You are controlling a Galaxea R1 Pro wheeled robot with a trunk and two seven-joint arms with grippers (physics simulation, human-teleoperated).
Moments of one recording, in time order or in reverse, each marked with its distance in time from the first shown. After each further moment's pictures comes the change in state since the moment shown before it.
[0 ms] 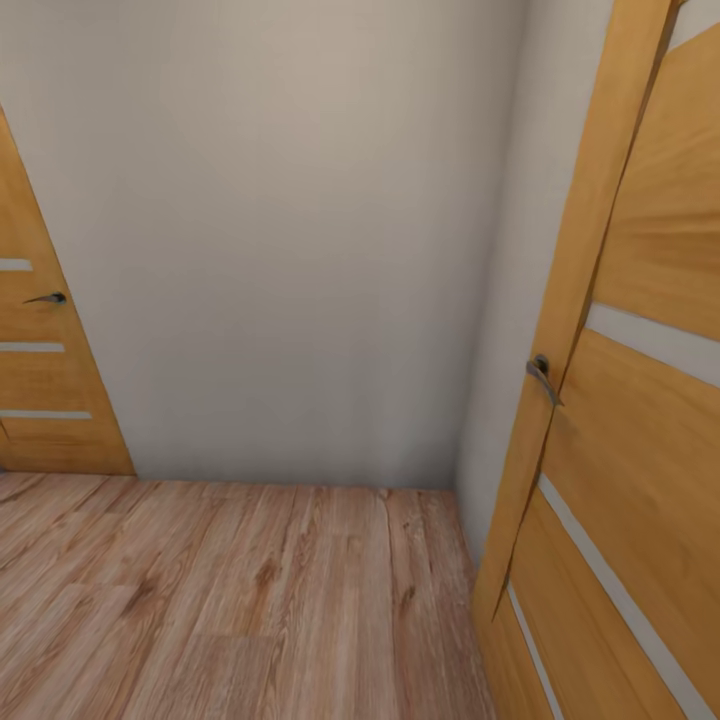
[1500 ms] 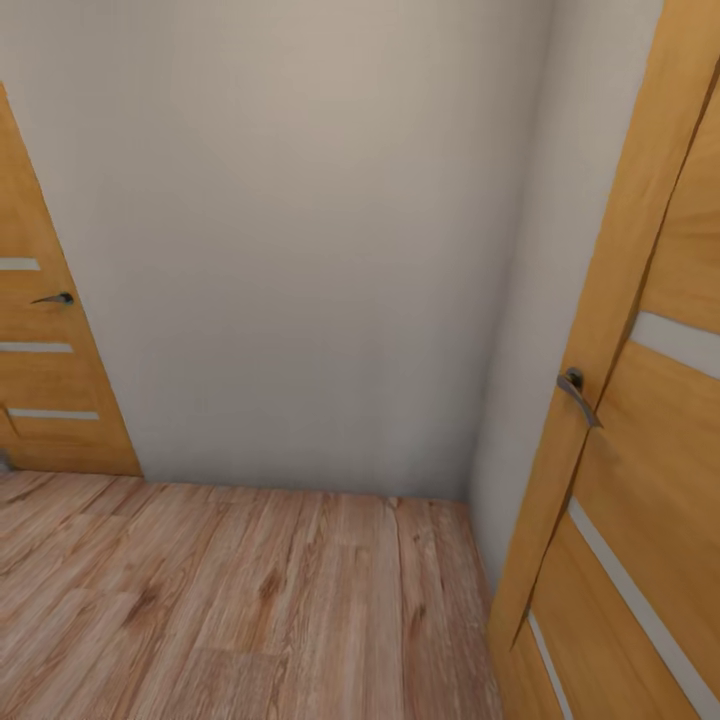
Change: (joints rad) left arm 0.000 -0.001 0.002 0.001 0.002 -0.043 0.001; right arm 0.000 0.000 0.000 0.000 0.004 0.006 0.000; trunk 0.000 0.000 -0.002
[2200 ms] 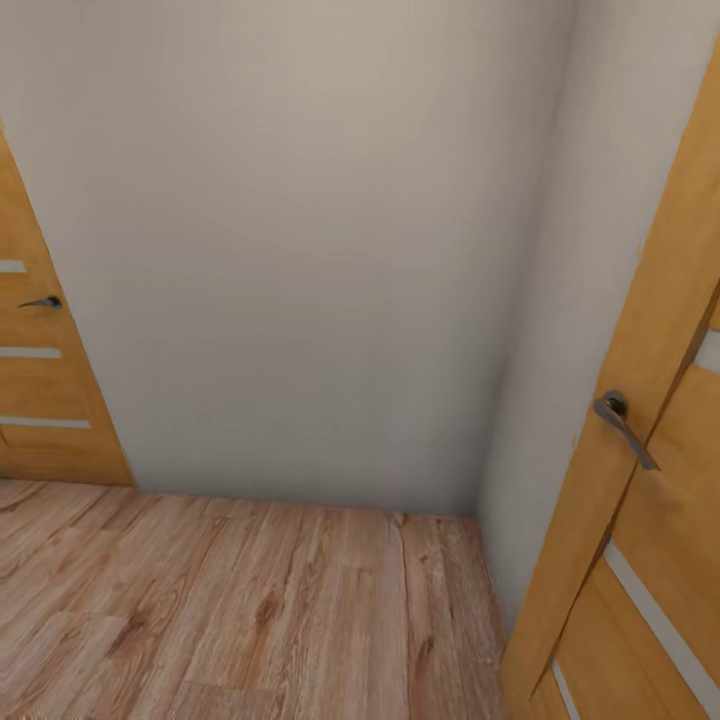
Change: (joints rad) left arm 0.000 0.001 0.001 0.000 0.001 -0.015 0.000; right arm 0.000 0.000 0.000 0.000 -0.001 0.000 -0.004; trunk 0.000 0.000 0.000
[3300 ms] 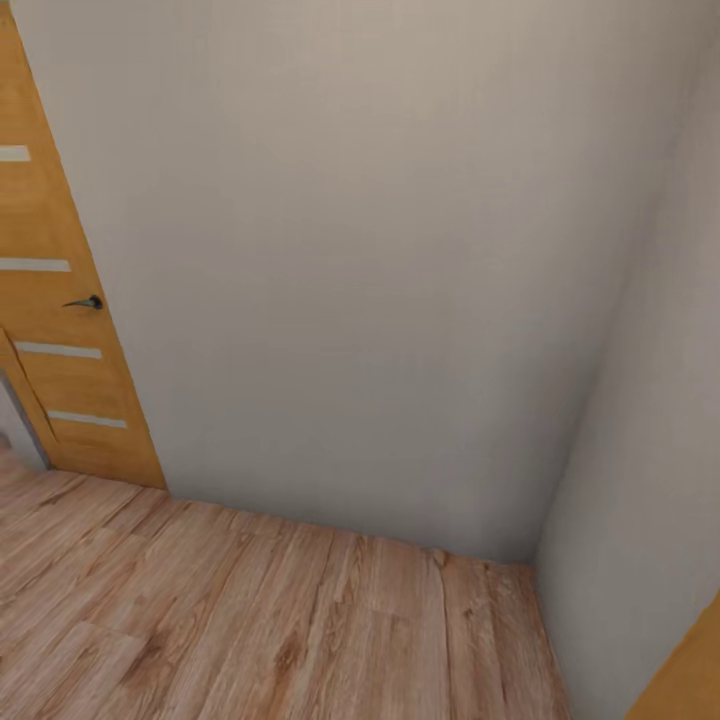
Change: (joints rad) left arm 0.000 0.002 0.000 0.000 0.003 0.001 0.000; right arm 0.000 0.000 0.000 0.000 0.000 0.000 0.003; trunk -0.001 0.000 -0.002
